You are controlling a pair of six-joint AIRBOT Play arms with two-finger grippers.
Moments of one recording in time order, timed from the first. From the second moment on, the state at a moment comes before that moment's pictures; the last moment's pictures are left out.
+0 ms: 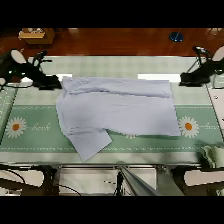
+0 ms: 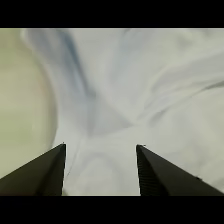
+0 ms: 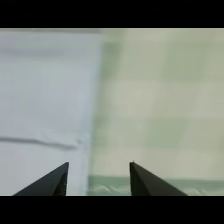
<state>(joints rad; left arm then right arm) 0.14 -1.64 1.44 1.27 -1.30 -1.35 -0.21 -1.59 1.49 -1.52 1.29 1.41</state>
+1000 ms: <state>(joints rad) 0.35 -1.13 0.52 0.97 -1.28 -1.16 -0.62 -1.15 0.89 -0.97 1.23 1.19</state>
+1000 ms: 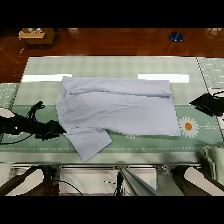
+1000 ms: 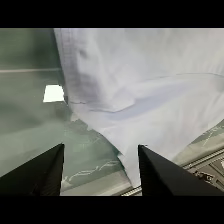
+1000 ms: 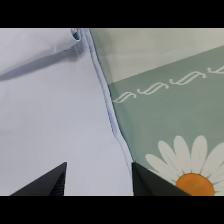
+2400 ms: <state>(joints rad) 0.10 -1.25 0.50 0.81 -1.09 -1.18 -0.81 -1.08 0.50 -1.00 1.28 1.13</state>
